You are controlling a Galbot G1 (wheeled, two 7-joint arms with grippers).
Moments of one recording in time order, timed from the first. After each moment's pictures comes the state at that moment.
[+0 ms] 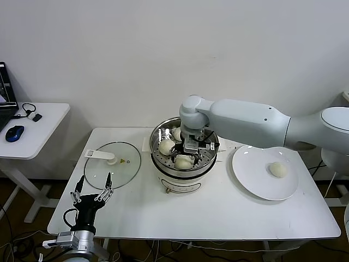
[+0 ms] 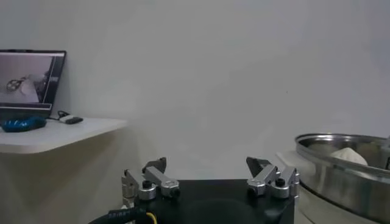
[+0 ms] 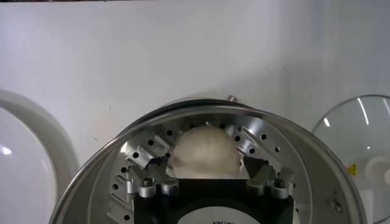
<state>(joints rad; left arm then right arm) 1.67 -1.49 -0.62 -2.09 -0.16 -0.06 -0.04 0.48 1.17 -1.29 1.33 -0.17 0.49 -1.16</state>
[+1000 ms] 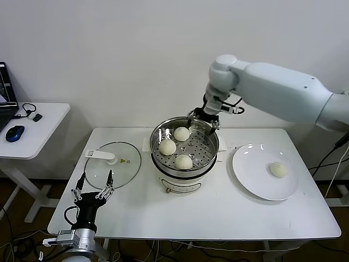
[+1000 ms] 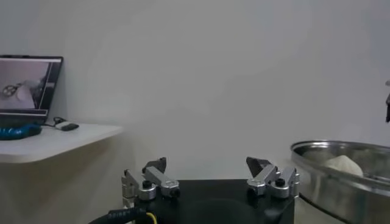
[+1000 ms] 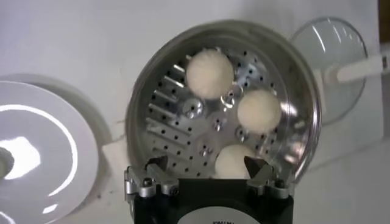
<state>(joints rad) 1.66 -1.49 -0.60 -2.11 -0.15 -0.04 -0.05 0.67 1.01 -1.27 1.21 0.03 0.44 -1.21</state>
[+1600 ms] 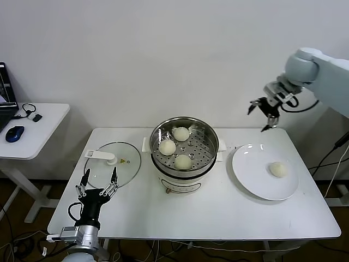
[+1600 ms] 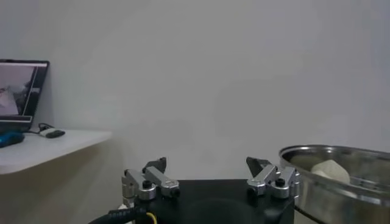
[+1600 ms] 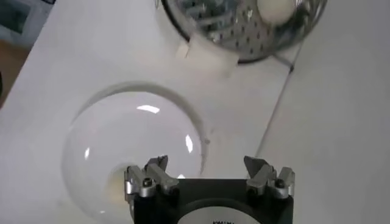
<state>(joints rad) 1.64 -1.48 -0.58 -2.12 -0.14 -0.03 -0.04 0.73 0.68 -1.41 1.11 0.23 0.11 -1.21</state>
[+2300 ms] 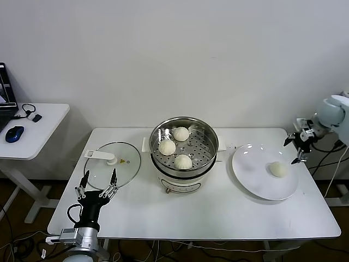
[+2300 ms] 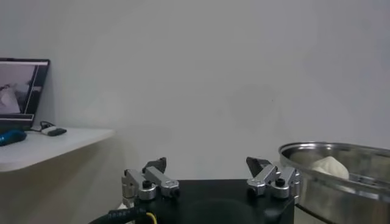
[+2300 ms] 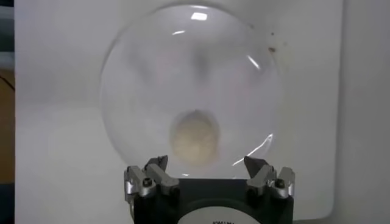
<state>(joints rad) 1.66 -1.49 -0.58 -2.13 -0.14 -0.03 -0.04 0.30 0.58 -1.09 0.92 0.05 0.03 -1.17</state>
